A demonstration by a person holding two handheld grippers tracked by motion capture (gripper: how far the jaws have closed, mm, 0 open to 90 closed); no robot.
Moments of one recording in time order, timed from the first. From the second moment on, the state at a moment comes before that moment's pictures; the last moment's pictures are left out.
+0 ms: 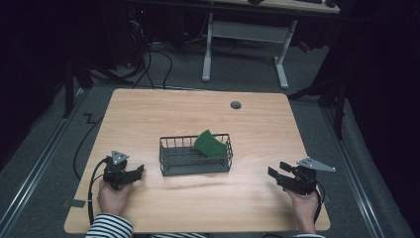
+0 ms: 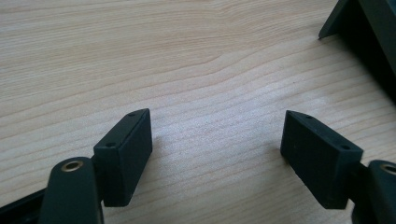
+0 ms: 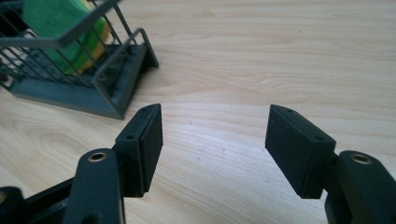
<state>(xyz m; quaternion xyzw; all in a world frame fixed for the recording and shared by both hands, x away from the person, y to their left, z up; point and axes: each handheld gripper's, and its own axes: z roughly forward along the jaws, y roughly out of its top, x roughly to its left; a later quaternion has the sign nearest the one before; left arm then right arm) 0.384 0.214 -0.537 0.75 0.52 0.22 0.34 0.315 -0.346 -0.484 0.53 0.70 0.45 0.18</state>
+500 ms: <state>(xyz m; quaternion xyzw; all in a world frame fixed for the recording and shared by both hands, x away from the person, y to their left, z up) 0.384 0.214 -0.537 0.75 0.52 0.22 0.34 0.325 -0.347 -0.511 0.55 0.71 0.40 0.20</state>
